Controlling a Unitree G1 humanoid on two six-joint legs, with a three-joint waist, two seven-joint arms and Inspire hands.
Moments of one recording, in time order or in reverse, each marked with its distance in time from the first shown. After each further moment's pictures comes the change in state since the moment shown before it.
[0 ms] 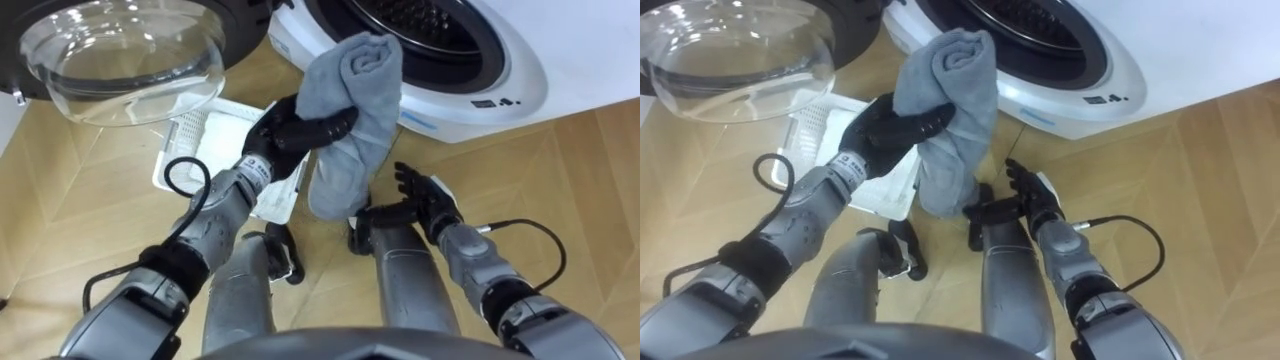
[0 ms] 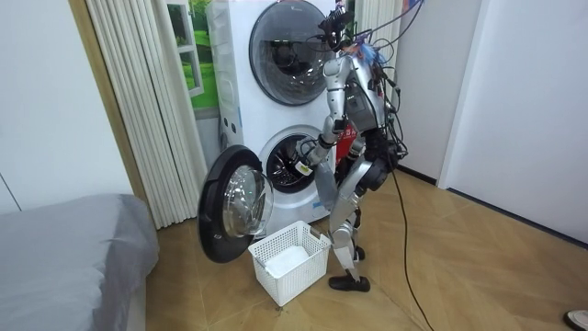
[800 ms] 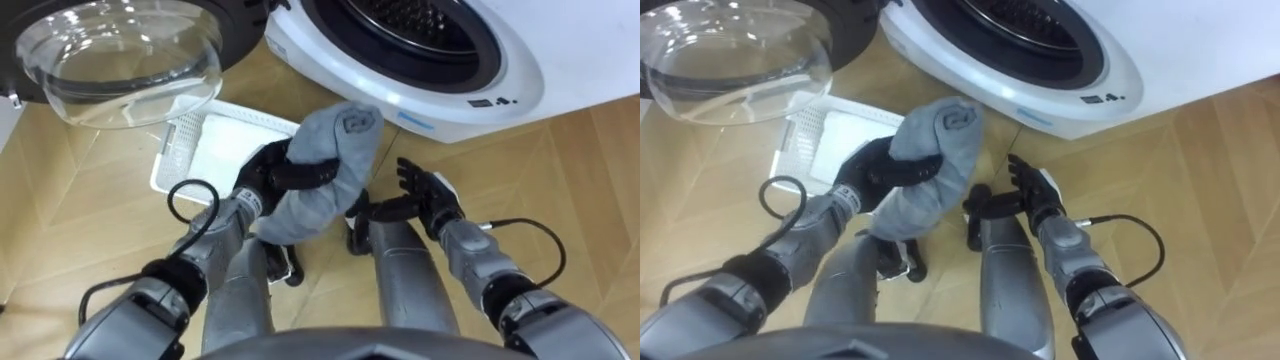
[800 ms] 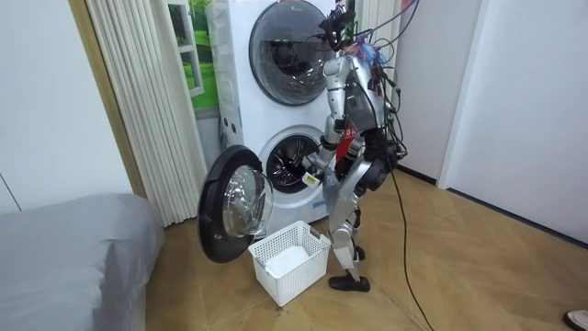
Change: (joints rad) left arm 0.021 -0.023 -0.053 0.195 0.032 -0.016 0.070; right arm -0.020 -0.008 0.039 0.004 0.088 0.001 -0.019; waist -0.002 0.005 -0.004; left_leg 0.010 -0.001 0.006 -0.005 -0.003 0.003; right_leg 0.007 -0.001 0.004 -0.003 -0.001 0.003
